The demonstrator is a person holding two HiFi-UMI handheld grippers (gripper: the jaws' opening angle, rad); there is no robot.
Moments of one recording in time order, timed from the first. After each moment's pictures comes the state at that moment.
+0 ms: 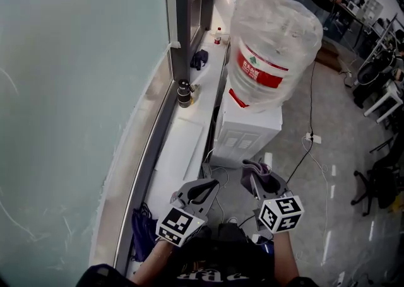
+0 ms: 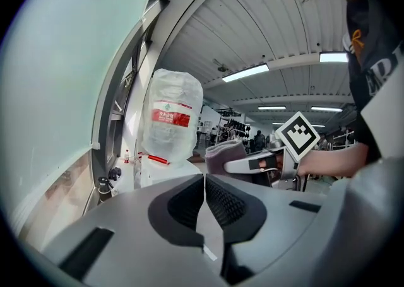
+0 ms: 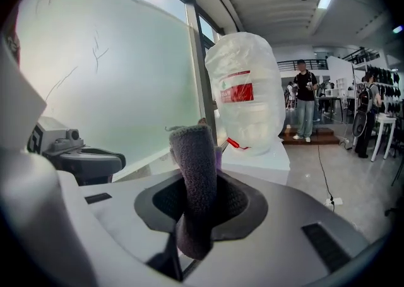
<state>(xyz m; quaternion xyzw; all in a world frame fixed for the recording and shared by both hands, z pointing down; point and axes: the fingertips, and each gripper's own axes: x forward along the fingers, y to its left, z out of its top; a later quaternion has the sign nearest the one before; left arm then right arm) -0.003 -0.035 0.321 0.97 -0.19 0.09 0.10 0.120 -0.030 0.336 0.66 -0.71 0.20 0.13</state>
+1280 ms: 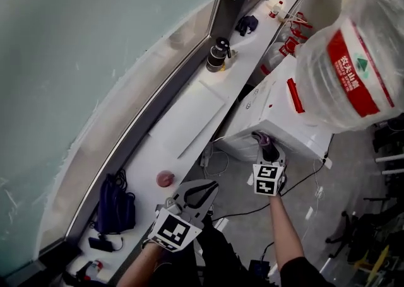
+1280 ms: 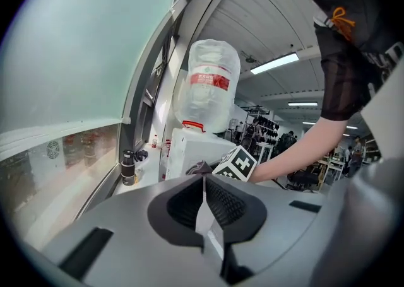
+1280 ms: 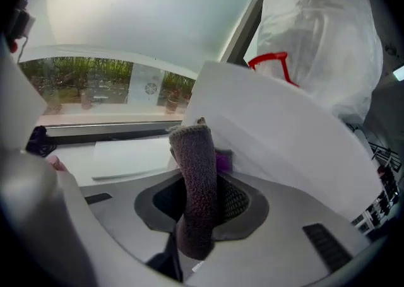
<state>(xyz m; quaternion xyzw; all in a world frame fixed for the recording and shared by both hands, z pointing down) 0.009 -0.107 0.488 0.94 -0.31 0.10 0.14 0.203 -0.244 0.610 0.61 -0.69 0.04 0.39</state>
